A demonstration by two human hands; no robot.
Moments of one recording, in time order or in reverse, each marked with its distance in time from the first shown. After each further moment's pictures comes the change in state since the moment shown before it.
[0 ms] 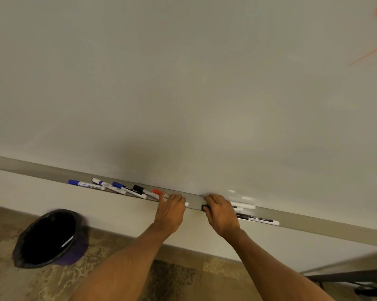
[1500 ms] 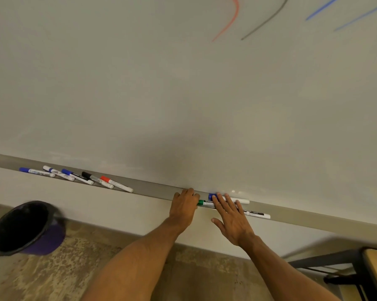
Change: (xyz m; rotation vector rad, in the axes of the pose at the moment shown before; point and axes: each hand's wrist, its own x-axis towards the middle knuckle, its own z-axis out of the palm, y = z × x) left_hand 0.040 0.243 0.006 -0.087 0.004 0.012; right_hand -0.120 0.215 -0.058 -0.169 -0.336 -0.014
